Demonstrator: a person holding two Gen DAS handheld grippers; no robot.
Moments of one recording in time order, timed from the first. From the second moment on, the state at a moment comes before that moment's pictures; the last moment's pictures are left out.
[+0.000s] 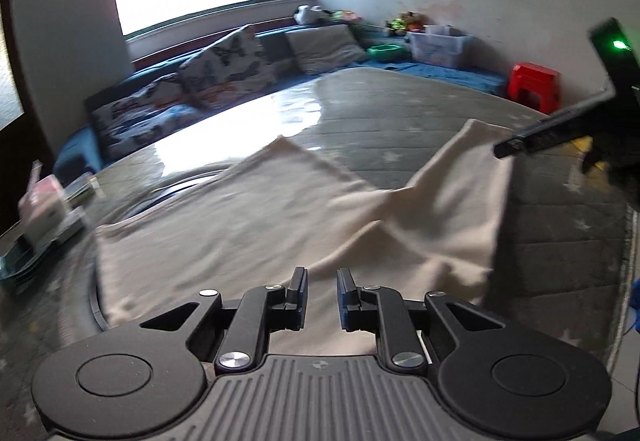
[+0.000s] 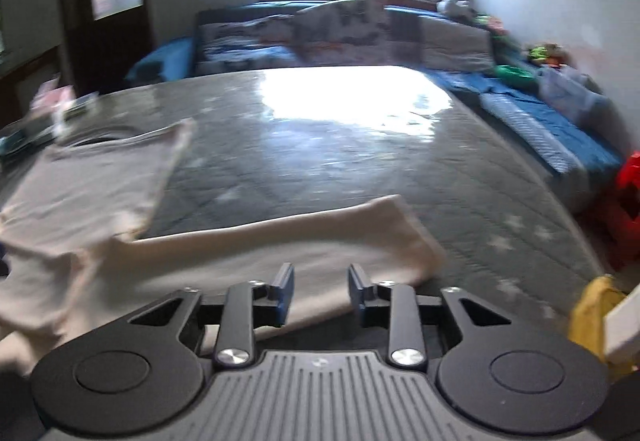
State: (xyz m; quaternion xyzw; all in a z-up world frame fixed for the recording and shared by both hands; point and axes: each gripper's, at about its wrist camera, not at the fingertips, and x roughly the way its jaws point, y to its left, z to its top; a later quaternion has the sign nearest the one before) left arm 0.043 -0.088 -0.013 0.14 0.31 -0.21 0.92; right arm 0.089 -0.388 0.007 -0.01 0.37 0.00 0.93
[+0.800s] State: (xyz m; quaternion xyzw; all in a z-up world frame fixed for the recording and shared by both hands) left arm 0.033 -0.116 -0.019 0.15 0.31 -0.26 0.90; right arm 0.102 -0.431 0.001 0.06 0.34 -0.02 0.94
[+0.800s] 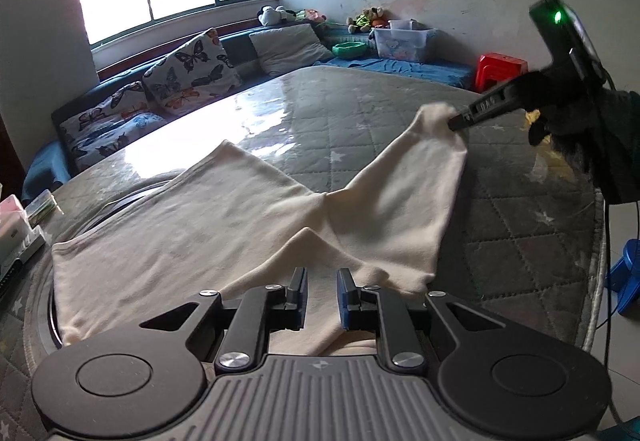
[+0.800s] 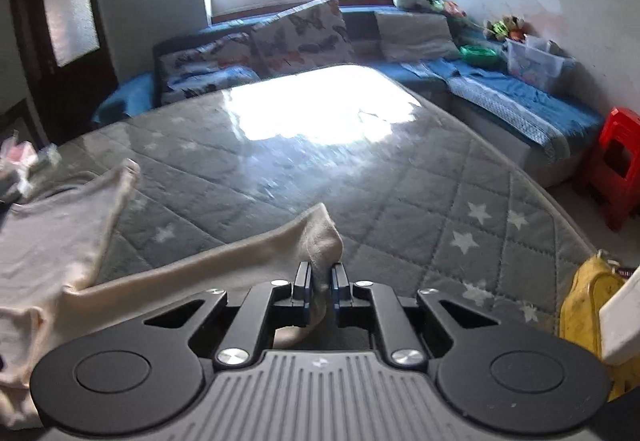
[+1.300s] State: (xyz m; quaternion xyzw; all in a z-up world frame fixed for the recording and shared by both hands) left arm 0.032 -0.126 -0.034 0.16 0.31 -0.26 0.90; right arm 0.073 -0.361 0.107 0.06 0.25 0.15 0.96
